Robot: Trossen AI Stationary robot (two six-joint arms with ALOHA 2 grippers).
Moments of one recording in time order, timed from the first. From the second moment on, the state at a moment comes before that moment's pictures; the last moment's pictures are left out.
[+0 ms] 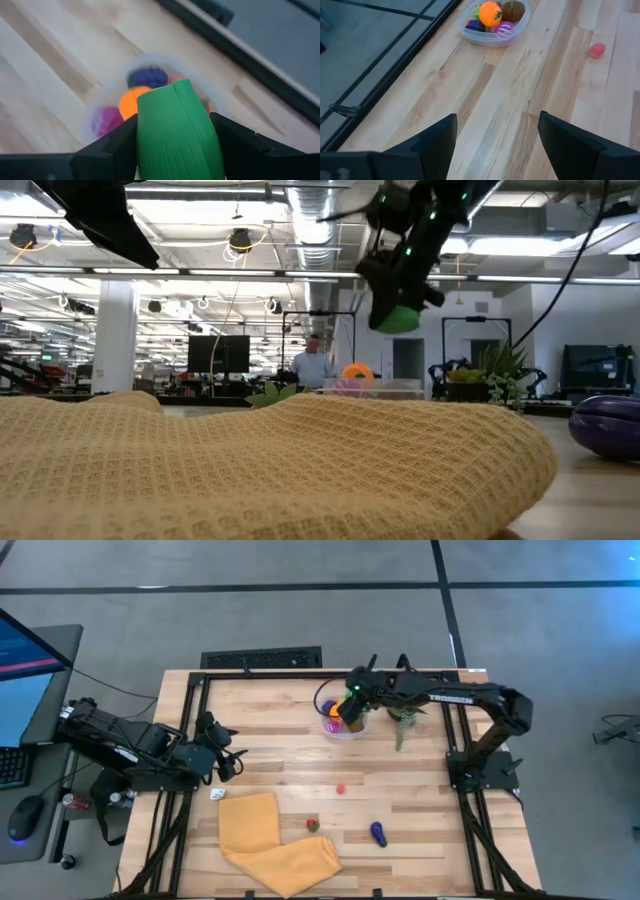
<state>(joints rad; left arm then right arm) -0.36 0.77 0.75 -0.87 -0.69 -0.52 -0.34 1.63 1.27 -0.64 0.25 0.33</state>
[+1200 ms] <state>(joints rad) -0.36 0.77 0.75 -0.87 -0.71 -0.52 -0.44 1.79 1.27 -0.57 0.27 0.61</state>
